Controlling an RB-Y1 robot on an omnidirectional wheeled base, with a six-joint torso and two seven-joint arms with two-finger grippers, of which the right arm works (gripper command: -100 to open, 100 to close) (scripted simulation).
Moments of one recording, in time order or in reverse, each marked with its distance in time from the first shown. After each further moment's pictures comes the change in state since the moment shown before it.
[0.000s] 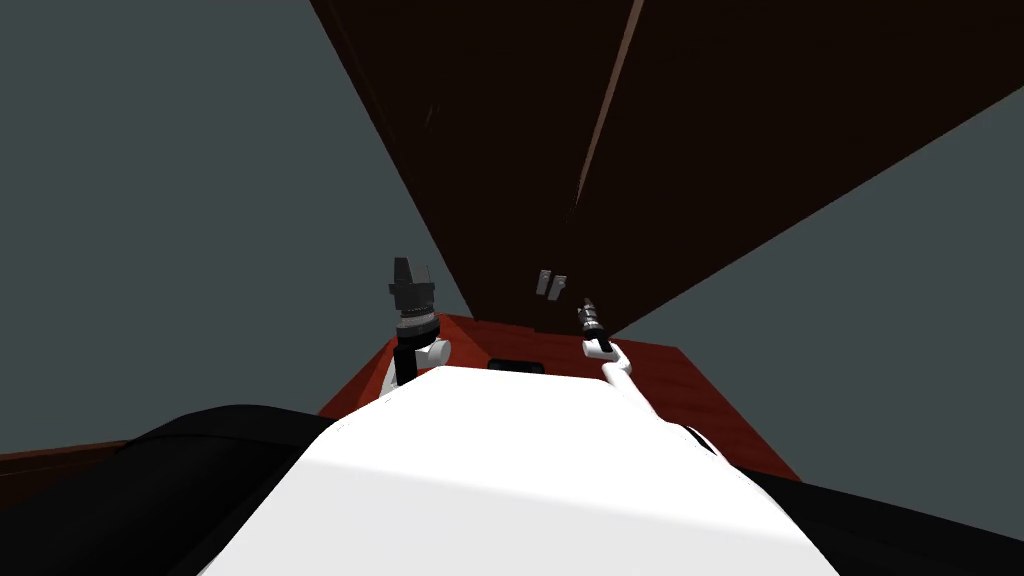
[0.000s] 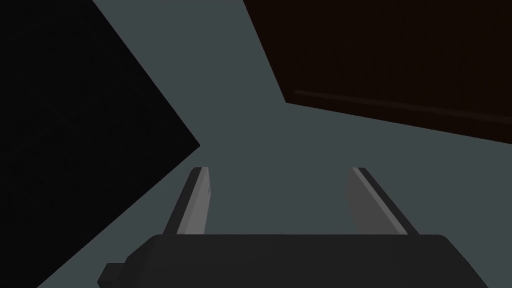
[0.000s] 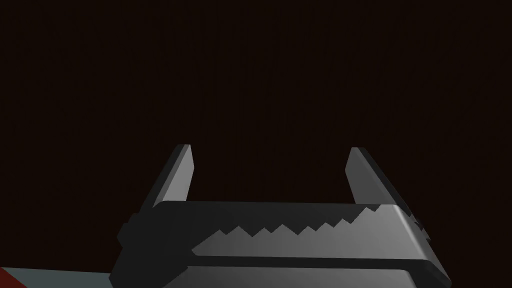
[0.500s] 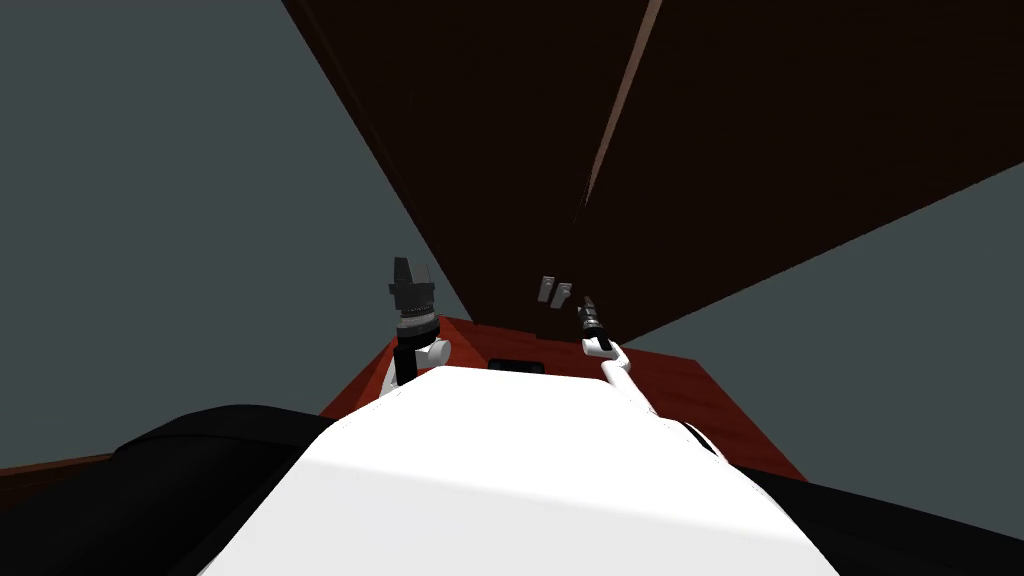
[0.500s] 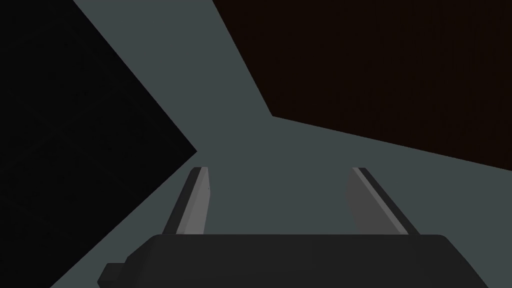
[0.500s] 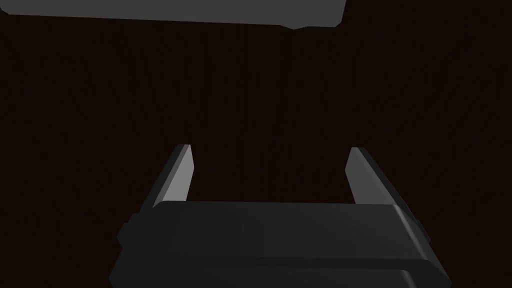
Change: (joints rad) arm -0.020 0.002 -0.006 0.014 -0.001 -0.005 0.003
